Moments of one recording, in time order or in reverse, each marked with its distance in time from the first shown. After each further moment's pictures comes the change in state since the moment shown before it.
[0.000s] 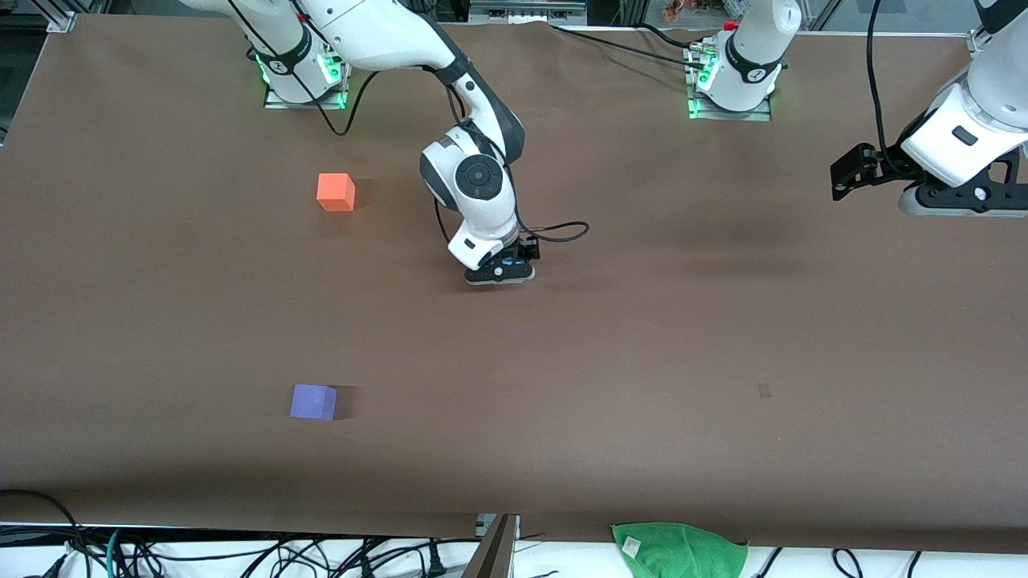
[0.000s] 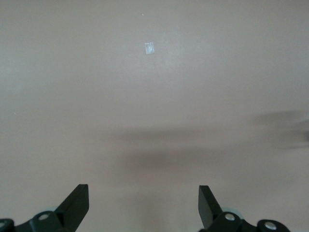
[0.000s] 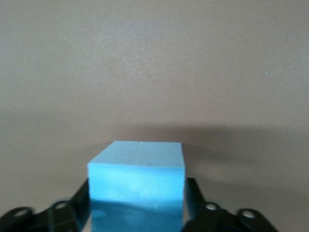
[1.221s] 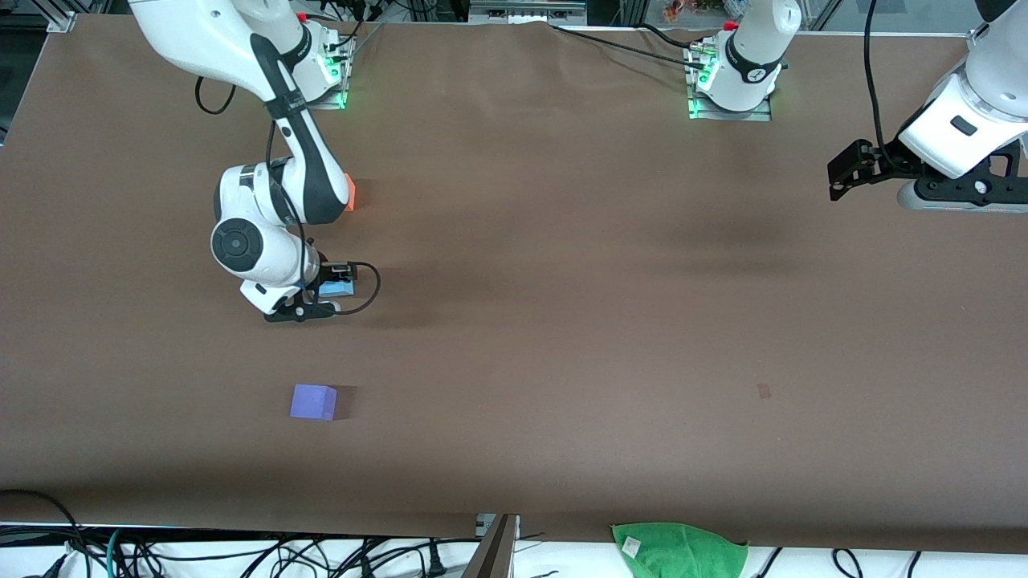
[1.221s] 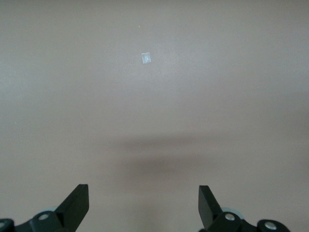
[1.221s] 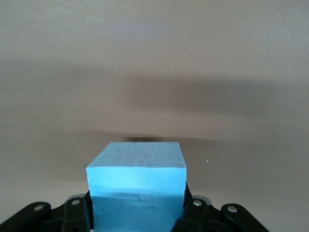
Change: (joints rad) left arm 0.002 -0.007 -0.014 0.006 0.000 0.025 0.000; right arm -0.384 -0.274 -0.141 -0.365 0.051 -0.173 -0.586
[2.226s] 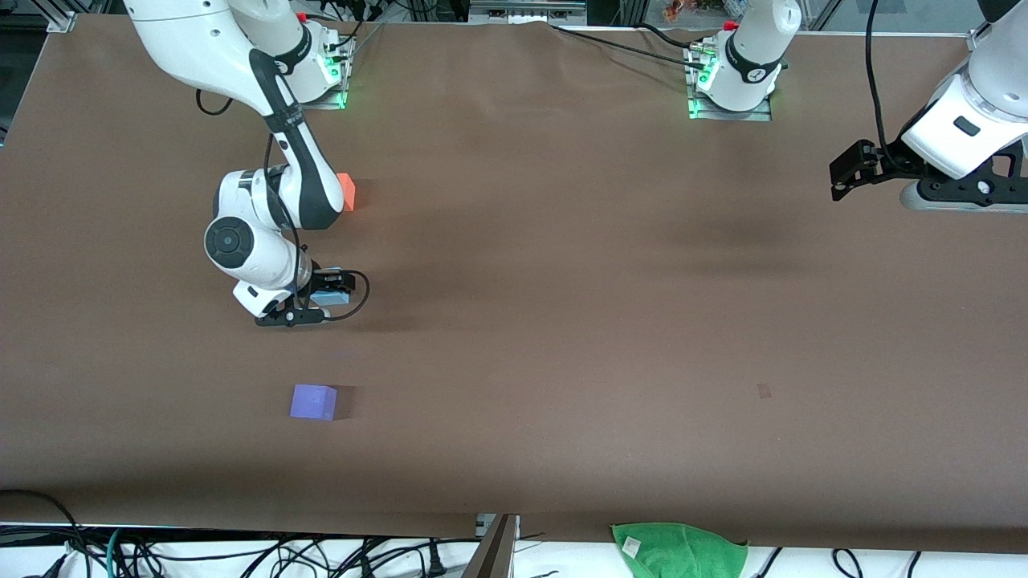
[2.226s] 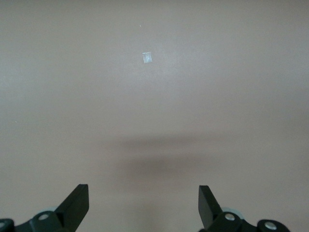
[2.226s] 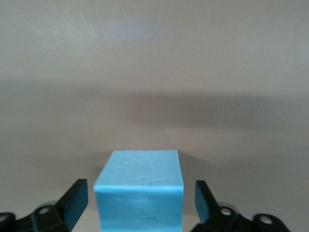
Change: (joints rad) left arm 0.004 0.000 0.000 0.000 0.000 -0.002 0.000; right arm -0.022 0.016 0.002 0.000 0.009 0.113 -0.011
